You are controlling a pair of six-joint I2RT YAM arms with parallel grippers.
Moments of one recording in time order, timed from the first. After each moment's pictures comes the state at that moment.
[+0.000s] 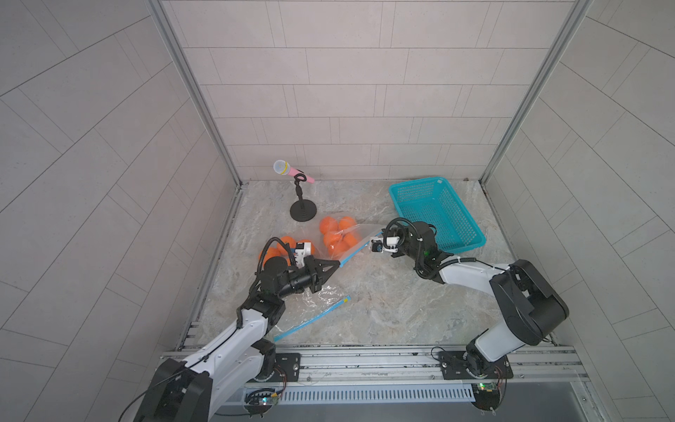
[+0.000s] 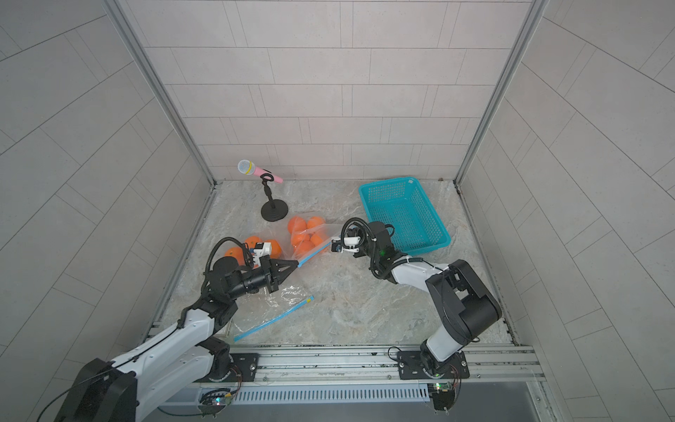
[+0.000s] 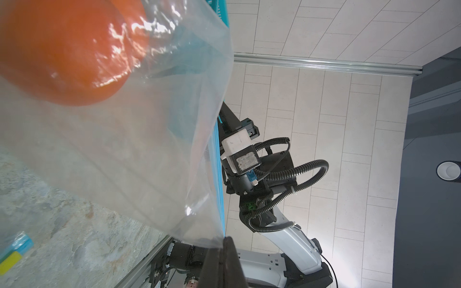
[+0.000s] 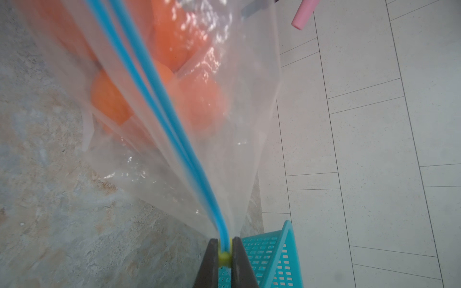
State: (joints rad) left arm -0.36 0.92 0.26 0.49 0.72 -1.50; right arm 0.46 1.57 0.73 0.46 -0.09 -1.20
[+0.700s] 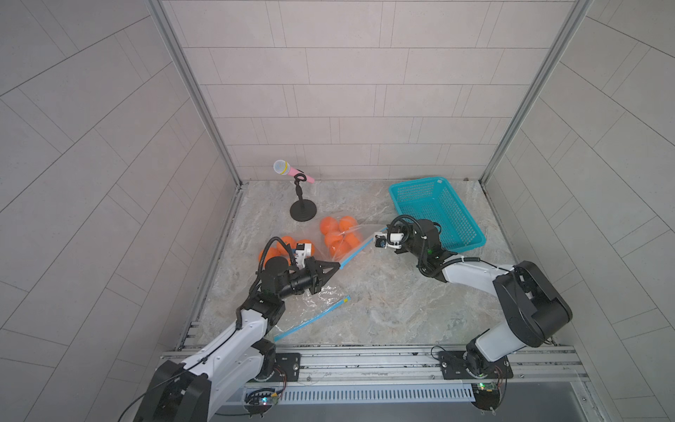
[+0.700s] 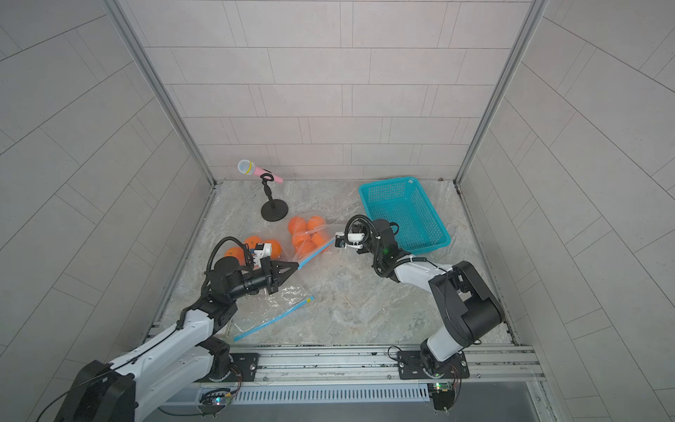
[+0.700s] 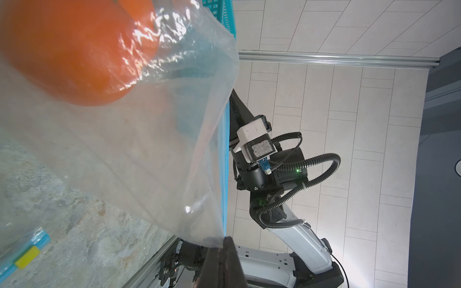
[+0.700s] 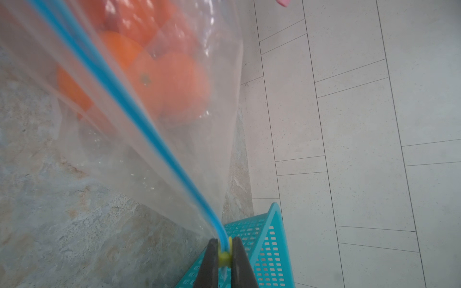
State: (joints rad) left arm -0.36 0.91 0.26 0.44 0.72 -1.45; right arm 0.43 1.55 0.73 0.47 -0.06 -1.20
